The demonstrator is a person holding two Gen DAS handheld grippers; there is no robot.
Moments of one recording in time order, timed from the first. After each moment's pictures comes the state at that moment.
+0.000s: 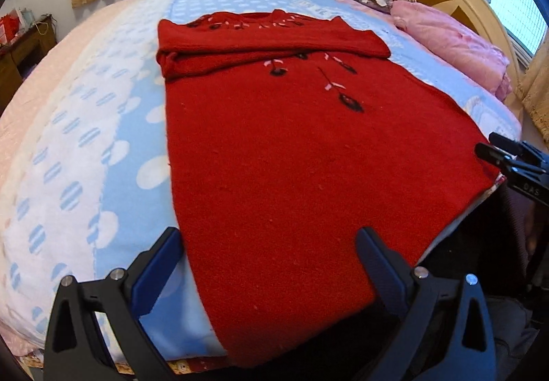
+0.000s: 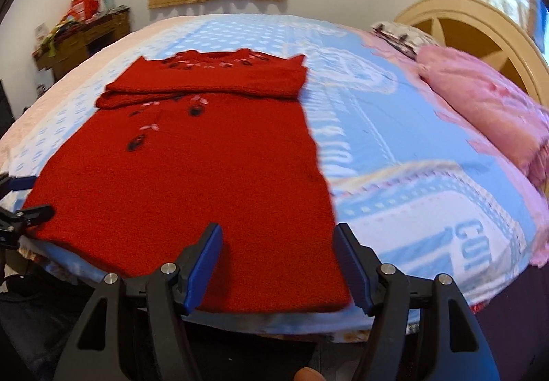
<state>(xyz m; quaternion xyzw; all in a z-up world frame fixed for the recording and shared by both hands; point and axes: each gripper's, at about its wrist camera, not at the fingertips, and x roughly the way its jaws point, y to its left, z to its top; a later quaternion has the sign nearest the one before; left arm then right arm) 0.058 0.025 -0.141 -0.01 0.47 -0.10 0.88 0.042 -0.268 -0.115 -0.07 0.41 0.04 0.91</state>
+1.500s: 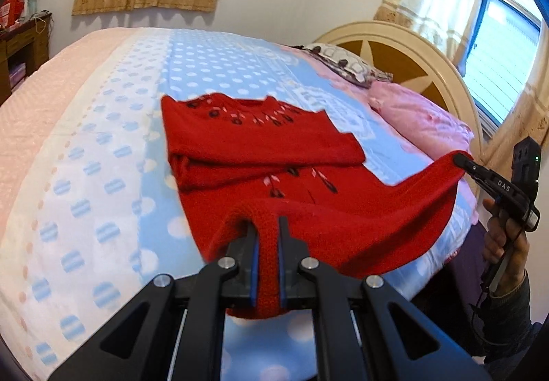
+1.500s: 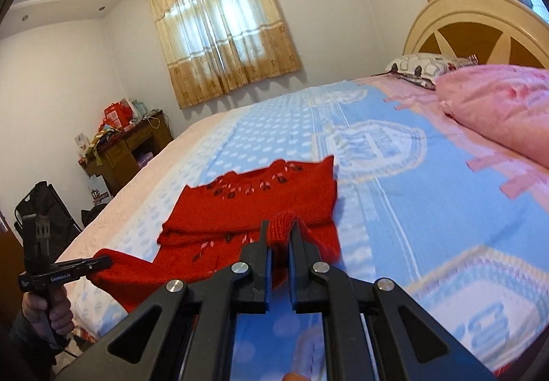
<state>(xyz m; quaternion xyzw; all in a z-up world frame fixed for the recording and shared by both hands) 0.109 0.089 -0.057 -0.11 0.37 -0.16 0.91 0.084 -0.293 -0.014 0.10 0.26 0.14 0.95</state>
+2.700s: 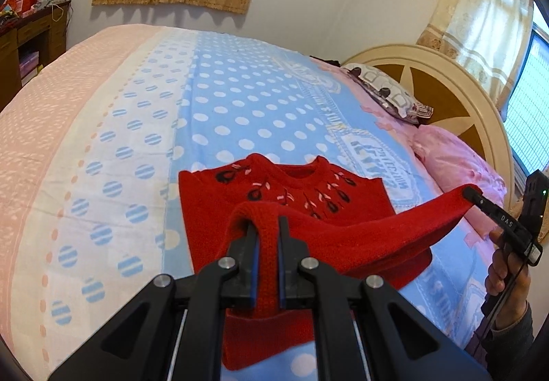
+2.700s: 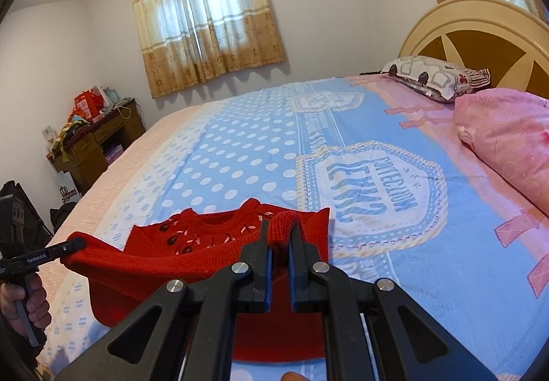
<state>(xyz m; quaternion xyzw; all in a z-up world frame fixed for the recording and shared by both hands) 0.281 0.126 -0.044 -0.14 0.38 -0.11 0.91 0.274 -0.264 -0.001 0.06 0.30 0.09 0.95</state>
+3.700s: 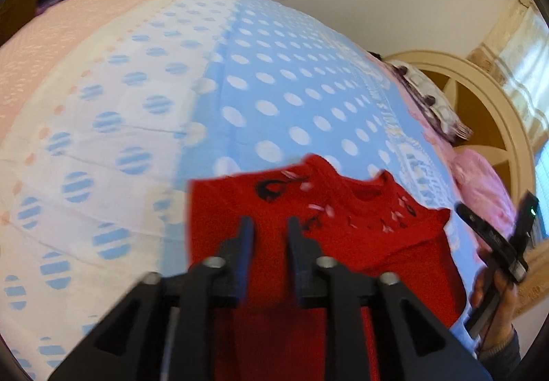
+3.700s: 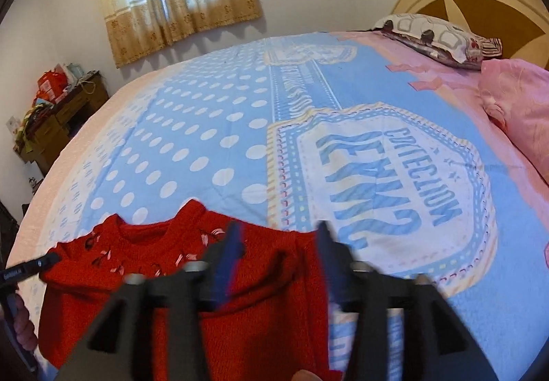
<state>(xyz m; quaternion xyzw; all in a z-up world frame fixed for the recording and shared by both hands) 0.375 0.157 -0.119 -0.21 0.43 -0.05 0.88 0.423 -0.254 -0.088 0.05 0.38 0.06 0.92</state>
